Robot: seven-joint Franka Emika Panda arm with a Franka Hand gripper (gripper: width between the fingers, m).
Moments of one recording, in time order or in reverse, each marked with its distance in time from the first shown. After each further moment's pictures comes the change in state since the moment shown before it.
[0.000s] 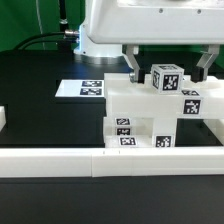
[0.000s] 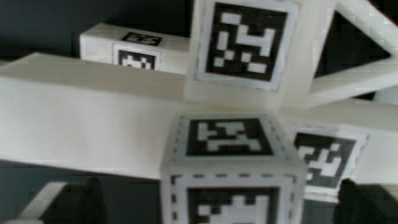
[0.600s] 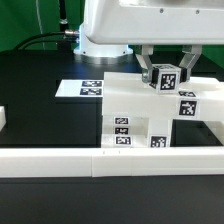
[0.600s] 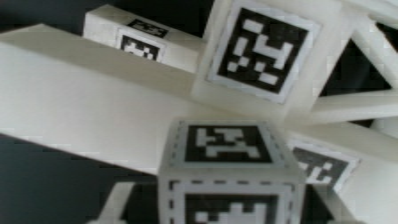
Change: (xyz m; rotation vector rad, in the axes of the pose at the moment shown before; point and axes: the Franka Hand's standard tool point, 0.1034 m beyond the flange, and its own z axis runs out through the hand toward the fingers) arm -0.001 0.003 0.000 0.001 0.001 0.033
